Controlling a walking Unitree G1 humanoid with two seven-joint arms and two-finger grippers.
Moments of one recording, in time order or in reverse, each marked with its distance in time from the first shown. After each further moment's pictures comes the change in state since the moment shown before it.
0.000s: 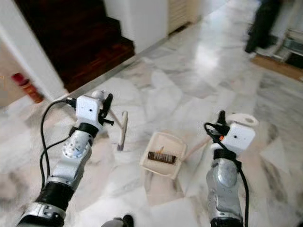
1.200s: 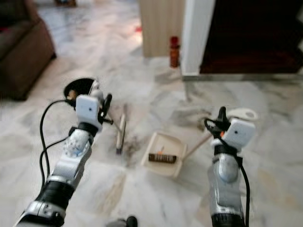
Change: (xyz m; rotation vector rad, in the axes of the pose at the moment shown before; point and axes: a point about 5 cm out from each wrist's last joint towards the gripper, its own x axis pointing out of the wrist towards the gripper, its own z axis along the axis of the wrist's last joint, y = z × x) left arm 0.002 0.001 0.001 0.004 0.007 0.010; right arm 0.004 0.001 0.003 0.009 0.002 0.003
